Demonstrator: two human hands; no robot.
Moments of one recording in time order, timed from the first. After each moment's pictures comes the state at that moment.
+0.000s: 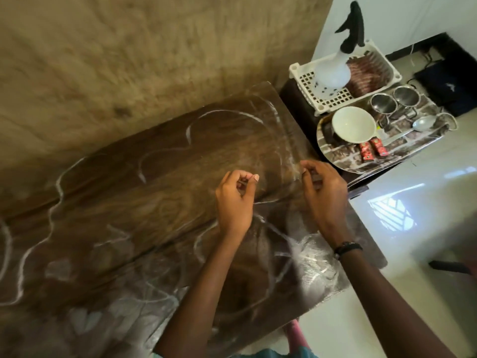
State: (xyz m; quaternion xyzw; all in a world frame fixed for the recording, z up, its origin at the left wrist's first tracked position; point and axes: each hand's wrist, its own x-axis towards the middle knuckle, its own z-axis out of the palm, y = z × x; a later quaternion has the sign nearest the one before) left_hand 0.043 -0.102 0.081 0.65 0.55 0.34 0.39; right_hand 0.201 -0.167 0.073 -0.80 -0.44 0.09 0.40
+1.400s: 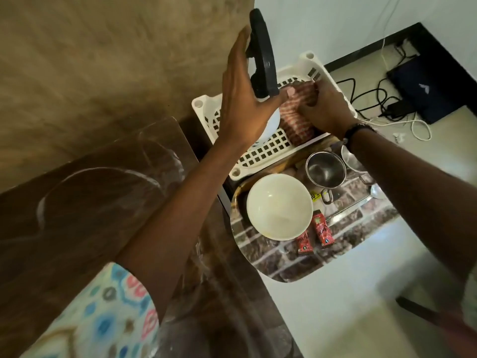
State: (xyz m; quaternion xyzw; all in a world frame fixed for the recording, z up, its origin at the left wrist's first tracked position) left_hand 0.398 0.117 0.044 0.73 0.35 0.40 0.43; right_hand 0.576 0.068 0.017 -0.86 -0.44 0.21 0.17
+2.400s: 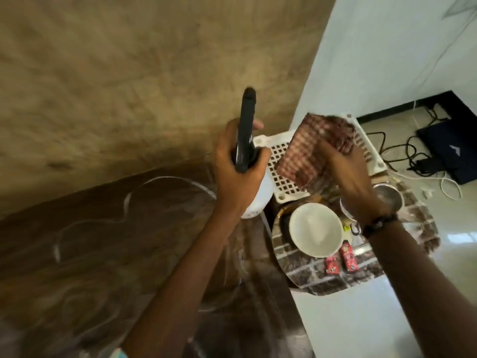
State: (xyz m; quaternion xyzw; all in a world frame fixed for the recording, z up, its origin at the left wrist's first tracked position) left_hand 0.269 0.068 0.126 0.61 0.39 0.53 0.45; right_hand 0.443 0.023 0.119 -0.71 -0.28 0.38 0.52
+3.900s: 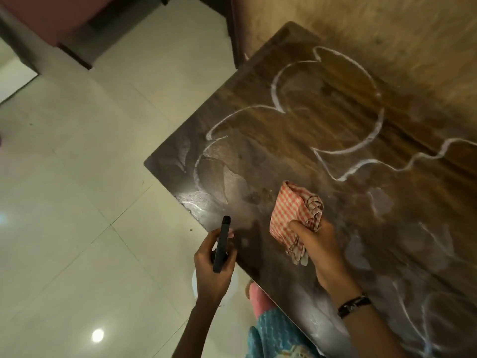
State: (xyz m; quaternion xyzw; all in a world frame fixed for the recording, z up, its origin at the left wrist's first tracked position) left_hand -0.508 -0.372 0.031 0.13 0.82 0.51 0.24; right_hand -0.413 -0.206 0.061 -0.57 -0.46 0.67 0.11
